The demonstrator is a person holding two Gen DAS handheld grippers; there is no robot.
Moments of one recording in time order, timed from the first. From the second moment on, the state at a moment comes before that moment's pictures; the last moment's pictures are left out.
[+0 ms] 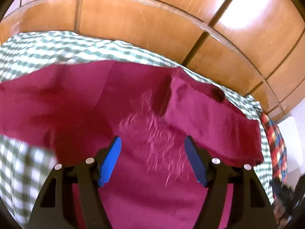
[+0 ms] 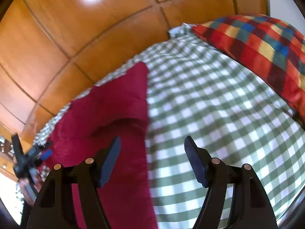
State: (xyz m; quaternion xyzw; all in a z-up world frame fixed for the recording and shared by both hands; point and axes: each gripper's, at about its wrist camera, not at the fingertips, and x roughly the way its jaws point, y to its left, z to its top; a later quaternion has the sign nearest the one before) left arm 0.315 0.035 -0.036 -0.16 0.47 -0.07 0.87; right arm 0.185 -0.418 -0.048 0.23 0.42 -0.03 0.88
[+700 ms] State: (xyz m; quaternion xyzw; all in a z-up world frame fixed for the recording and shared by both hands) left arm 0.315 0.033 -0.002 -0.09 0.42 -0.07 0.90; right arm 0.219 -0.390 -0.037 0.21 0.41 0.04 0.89
